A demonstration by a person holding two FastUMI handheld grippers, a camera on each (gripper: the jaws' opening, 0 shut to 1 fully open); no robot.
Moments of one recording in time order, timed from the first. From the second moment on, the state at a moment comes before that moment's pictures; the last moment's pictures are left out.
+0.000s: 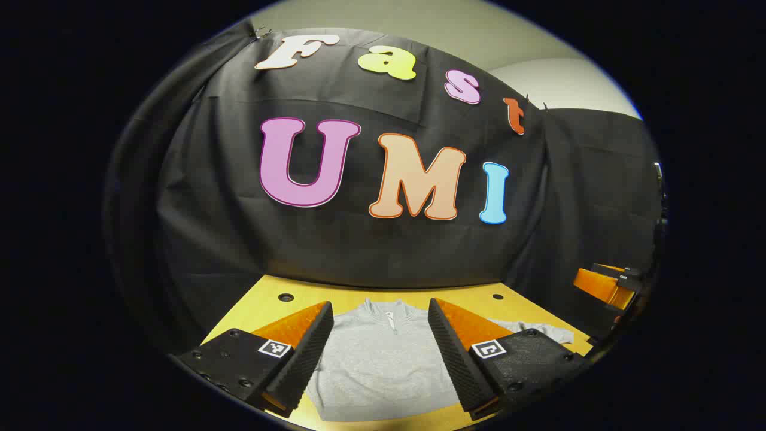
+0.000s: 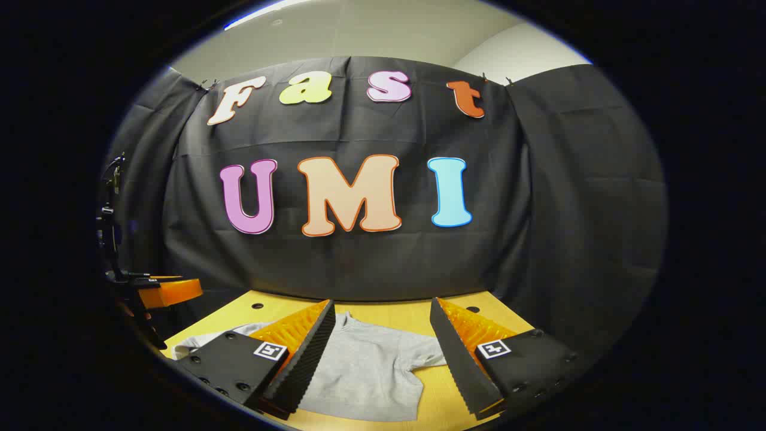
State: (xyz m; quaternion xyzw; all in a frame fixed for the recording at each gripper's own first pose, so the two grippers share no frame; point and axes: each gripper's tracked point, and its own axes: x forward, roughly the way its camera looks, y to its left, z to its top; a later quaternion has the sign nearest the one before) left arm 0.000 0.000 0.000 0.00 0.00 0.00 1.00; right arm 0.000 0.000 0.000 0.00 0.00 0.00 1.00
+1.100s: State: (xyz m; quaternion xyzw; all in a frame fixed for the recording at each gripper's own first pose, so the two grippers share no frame) left arm -0.007 0.023 -0.016 0.00 0.03 0.04 1.00; right arm -0.009 -0.116 -0.044 -0.02 0.07 -0.06 1.00
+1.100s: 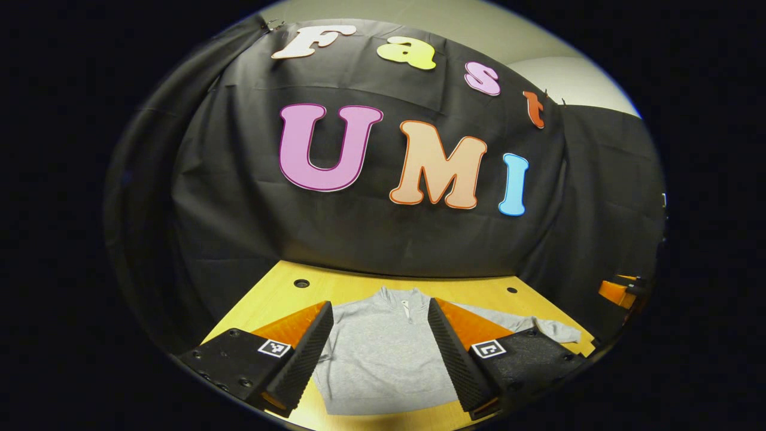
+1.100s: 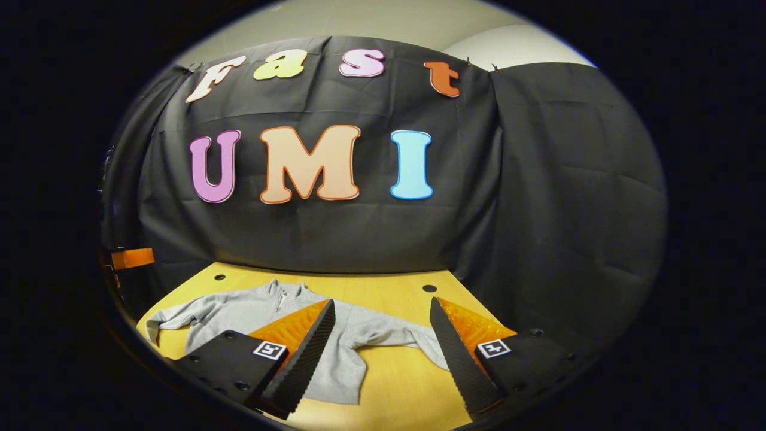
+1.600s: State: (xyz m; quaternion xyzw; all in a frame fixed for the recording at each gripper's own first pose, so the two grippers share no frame) left arm -0.013 0.033 -0.017 0.02 0.04 0.07 1.00; right arm -0.012 -0.277 -0.118 0.01 0.18 -0.12 0.98
